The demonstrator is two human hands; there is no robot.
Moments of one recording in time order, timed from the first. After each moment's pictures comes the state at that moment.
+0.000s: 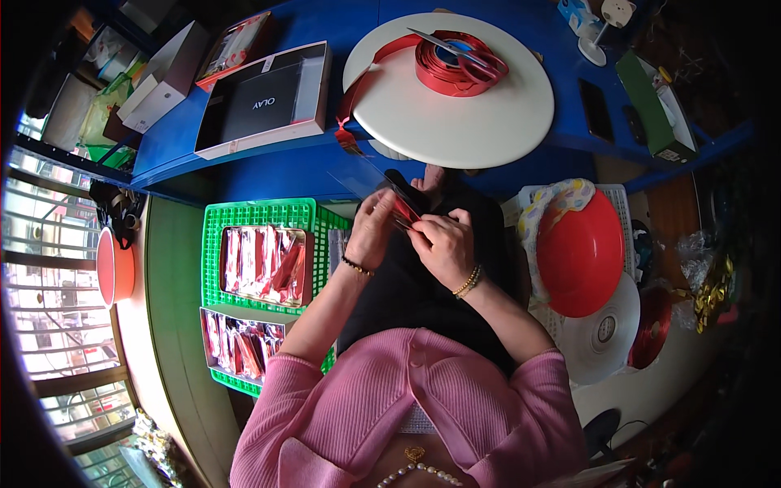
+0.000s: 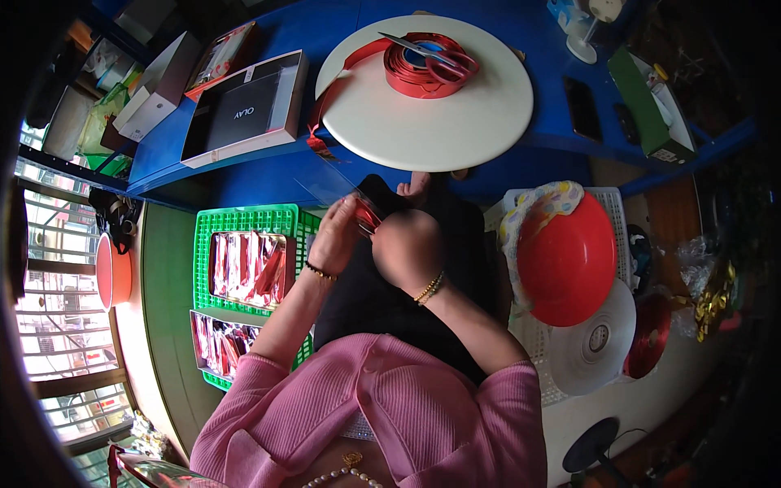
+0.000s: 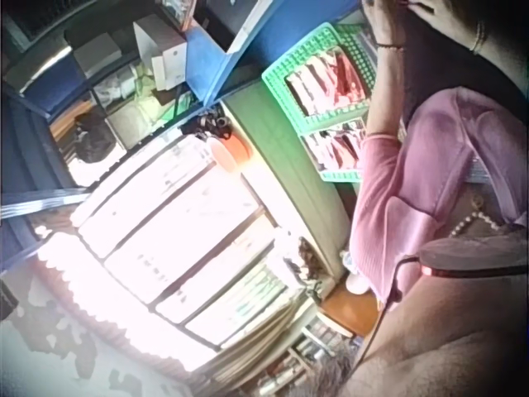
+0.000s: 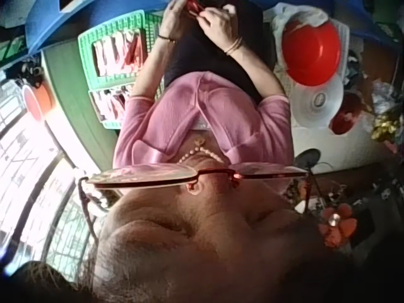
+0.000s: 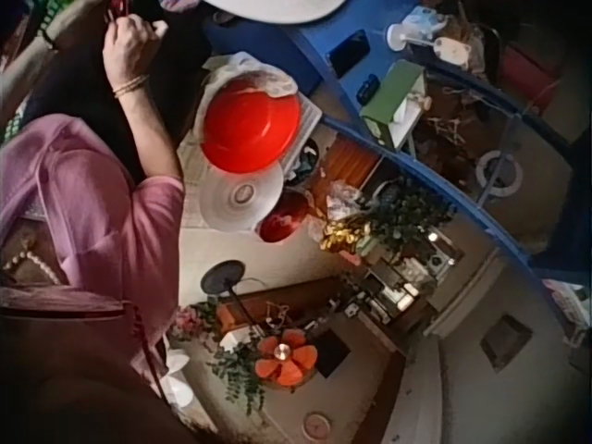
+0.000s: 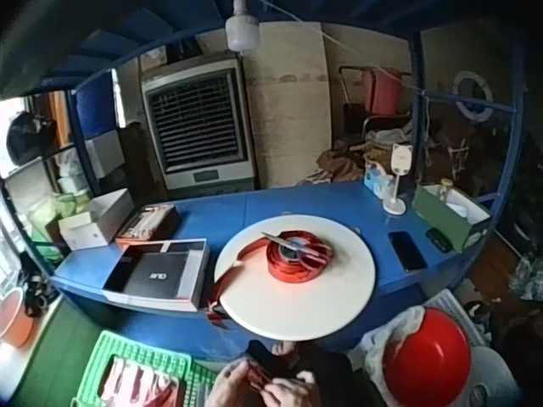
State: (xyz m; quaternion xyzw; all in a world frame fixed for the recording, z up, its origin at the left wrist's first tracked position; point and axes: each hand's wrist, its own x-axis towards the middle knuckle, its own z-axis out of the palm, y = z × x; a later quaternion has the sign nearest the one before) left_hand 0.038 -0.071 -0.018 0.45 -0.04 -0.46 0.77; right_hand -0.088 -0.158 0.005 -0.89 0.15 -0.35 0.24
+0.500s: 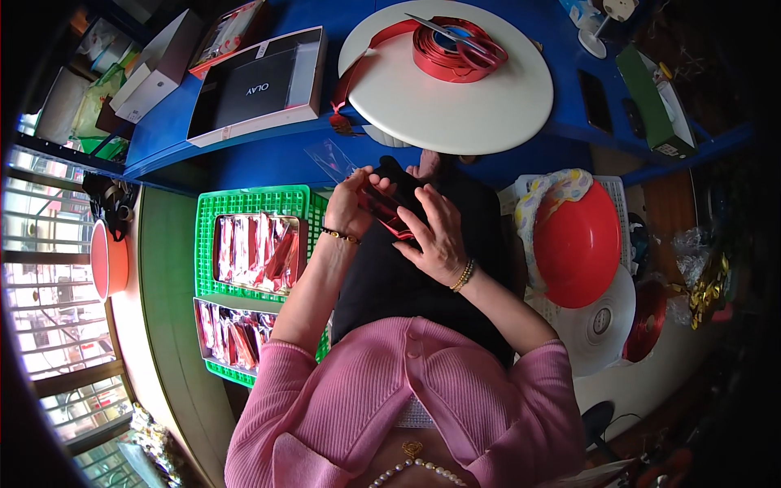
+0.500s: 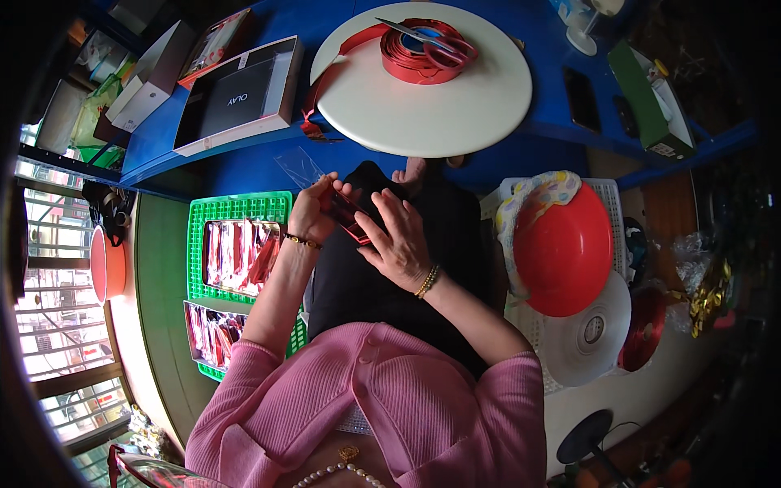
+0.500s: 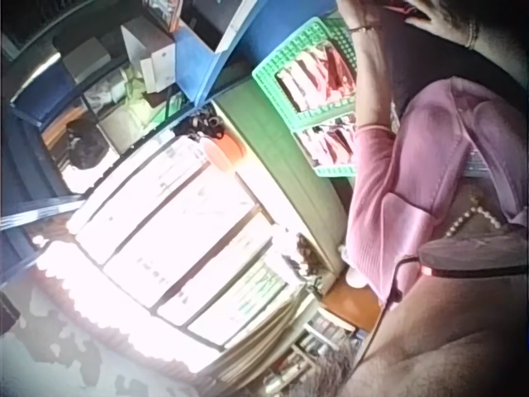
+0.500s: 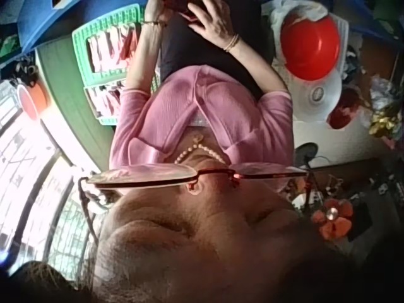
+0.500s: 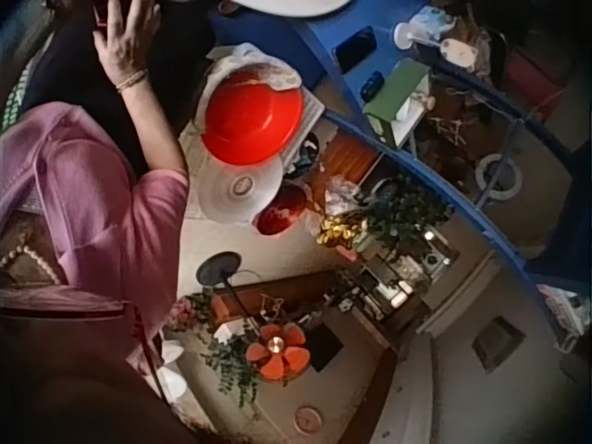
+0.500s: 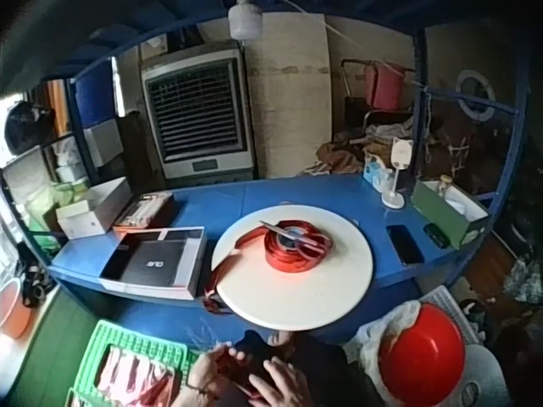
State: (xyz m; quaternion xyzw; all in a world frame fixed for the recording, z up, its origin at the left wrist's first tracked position) left_hand 0.068 -0.072 0.000 0.37 0.11 -0.47 0.79; right_hand -0.101 -0.151 -0.008 -0.92 0.05 -0.34 0.20
